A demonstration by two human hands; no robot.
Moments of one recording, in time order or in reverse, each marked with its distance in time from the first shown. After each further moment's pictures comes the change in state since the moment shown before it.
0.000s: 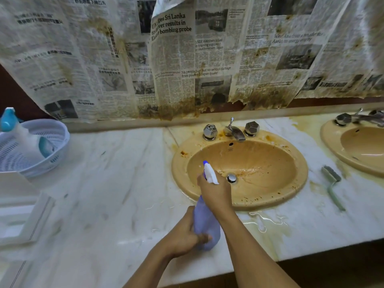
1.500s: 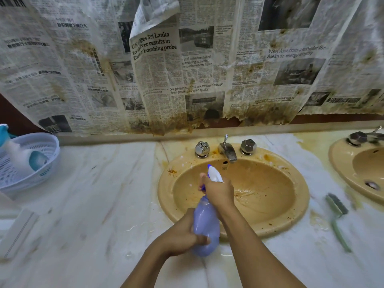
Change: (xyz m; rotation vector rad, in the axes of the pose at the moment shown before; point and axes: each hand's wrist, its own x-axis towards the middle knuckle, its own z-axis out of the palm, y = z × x) left_hand 0.060 0.071 0.006 -0.013 0.041 -0.010; right_hand 0.106 -0.003 -0.051 0.163 -0.123 0.106
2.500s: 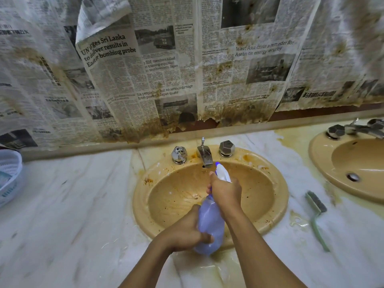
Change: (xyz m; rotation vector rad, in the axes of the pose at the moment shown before) left_hand 0.066 0.055 0.041 0.143 -0.074 0.013; right_hand 0.040 -0.006 -0.080 0.072 0.179 0.084
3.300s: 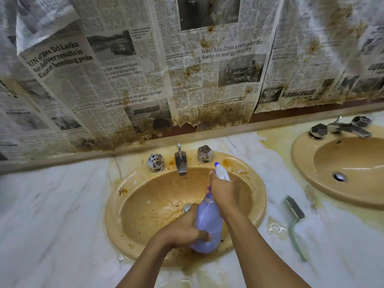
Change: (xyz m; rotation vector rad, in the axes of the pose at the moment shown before) left_hand 0.061 0.058 0.041 0.087 -0.042 -0.105; right_hand 0.063 -0.004 -0.068 0.109 -0.070 0.018
